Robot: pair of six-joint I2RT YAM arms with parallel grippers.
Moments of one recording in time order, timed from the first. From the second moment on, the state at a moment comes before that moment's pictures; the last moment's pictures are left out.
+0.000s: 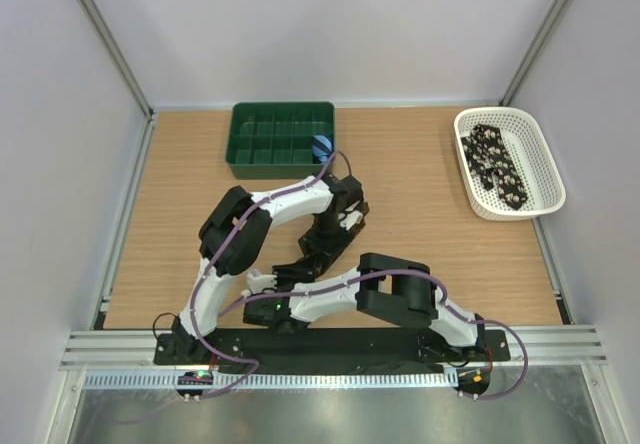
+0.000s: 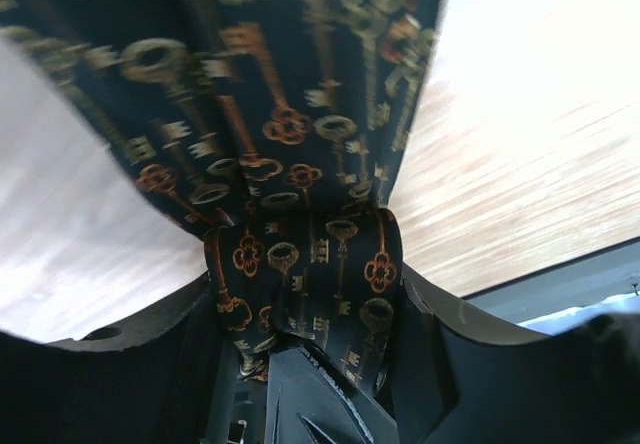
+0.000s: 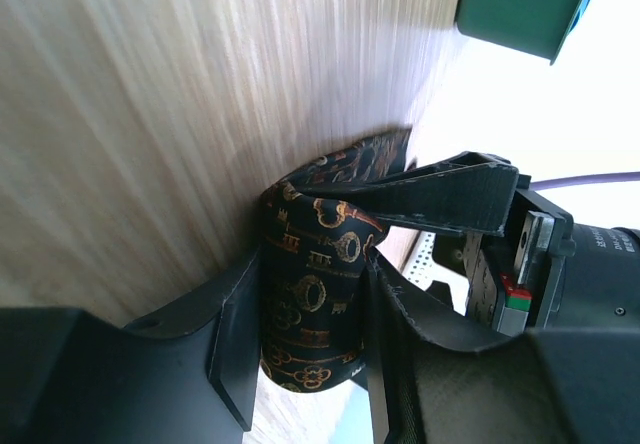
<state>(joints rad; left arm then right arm) -0.83 2.16 1.62 -1.14 0.17 -0.14 1.45 2.20 1.39 -0.59 1.08 -0.12</state>
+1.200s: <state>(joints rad) -0.82 2.19 1.69 -1.15 0.21 -0.08 1.43 2.20 1.38 -0.59 1.13 -0.12</state>
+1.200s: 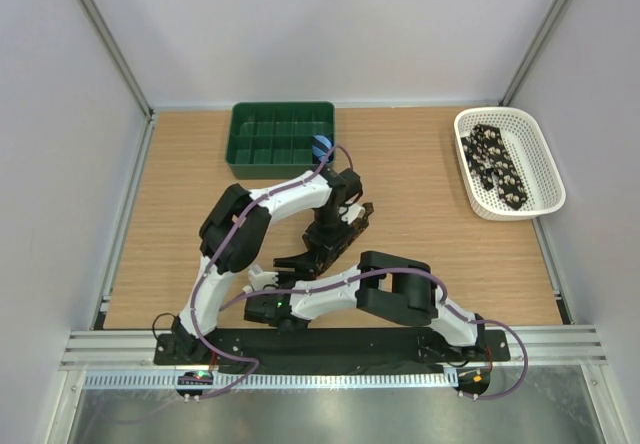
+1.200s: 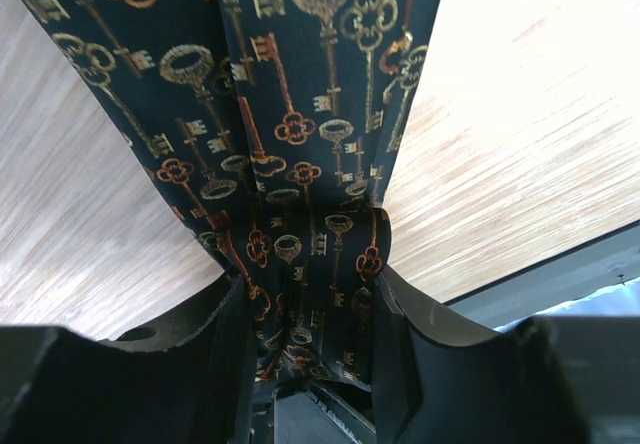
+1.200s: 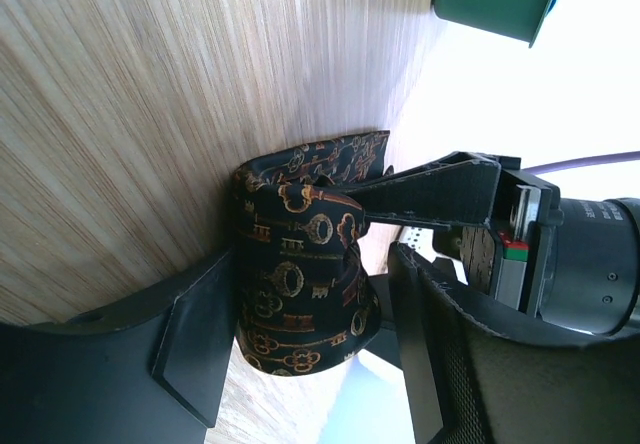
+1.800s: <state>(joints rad) -0.84 2.19 1.70 -1.18 0.20 -0.05 1.43 2.21 1.39 -0.62 1.12 -0.09</state>
